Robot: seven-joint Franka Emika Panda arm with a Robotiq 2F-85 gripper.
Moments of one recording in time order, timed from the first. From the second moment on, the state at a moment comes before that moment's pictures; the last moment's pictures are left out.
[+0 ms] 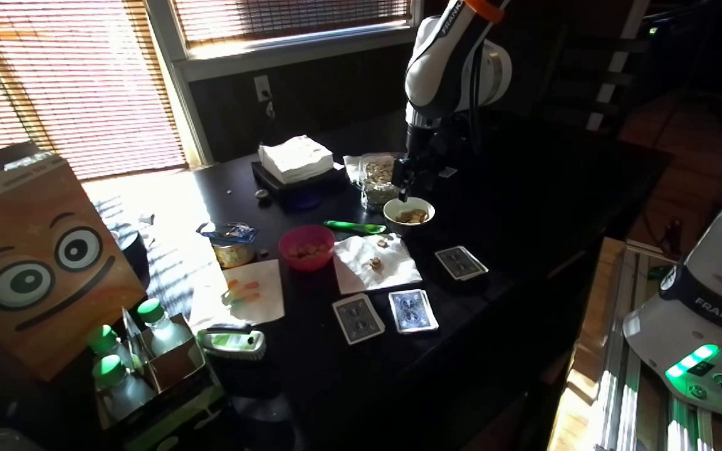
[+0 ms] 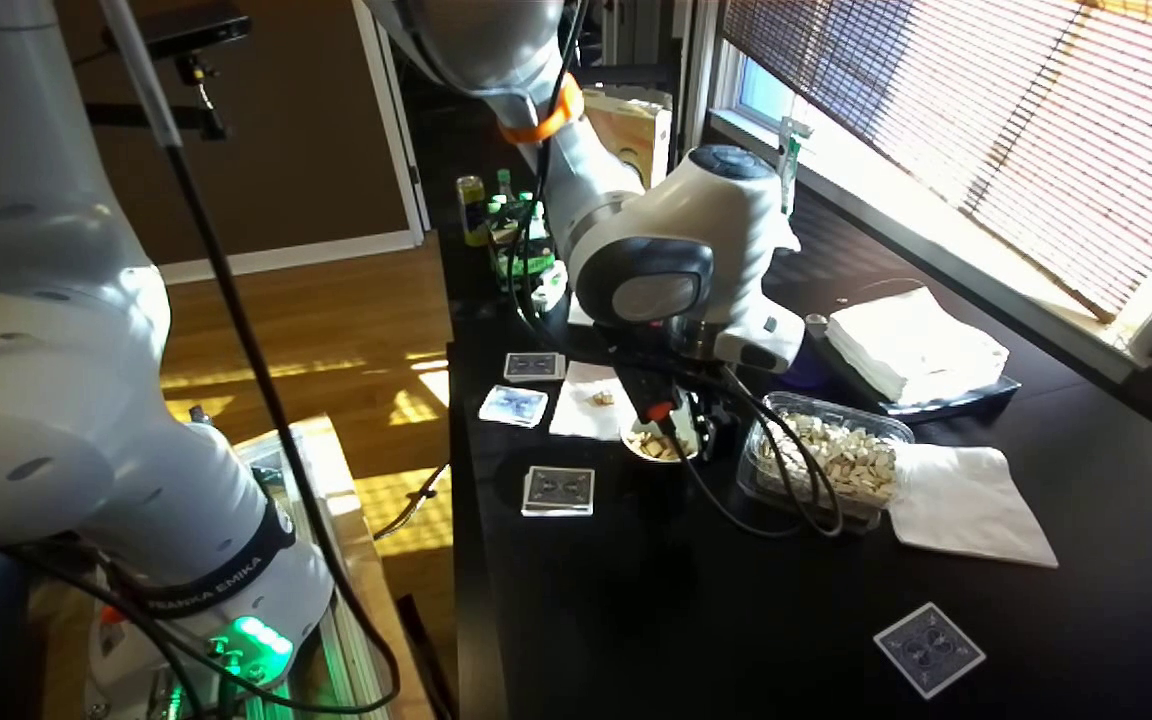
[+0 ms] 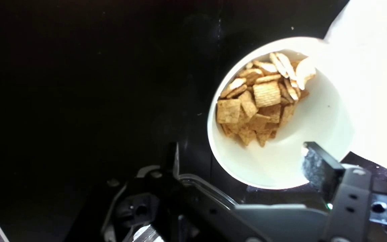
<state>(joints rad) -0.12 0.24 -0.08 -2.42 0.14 2.72 -0.06</state>
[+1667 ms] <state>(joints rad) -0.19 0.31 -0.02 -2.42 0.14 2.83 -0.13</state>
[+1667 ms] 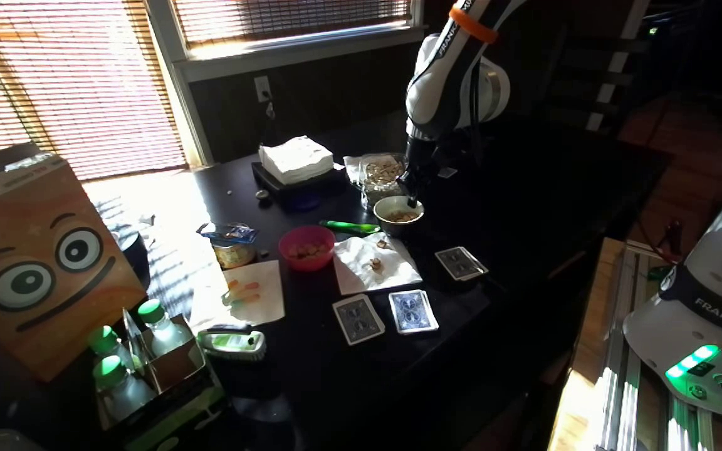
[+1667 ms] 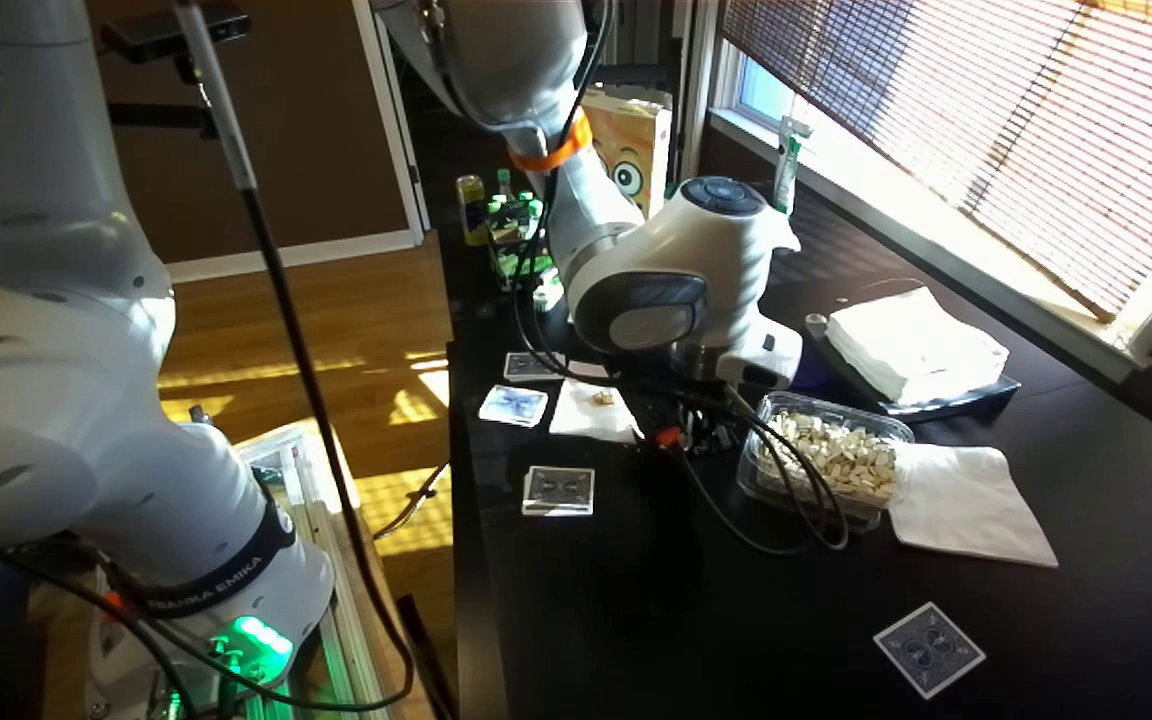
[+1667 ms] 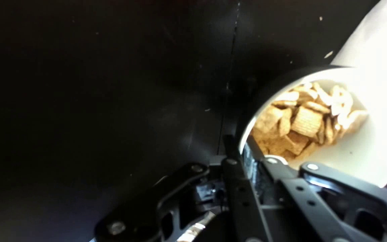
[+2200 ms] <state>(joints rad) -0.20 0.30 -0.01 -2.41 0.14 2.83 -0.13</state>
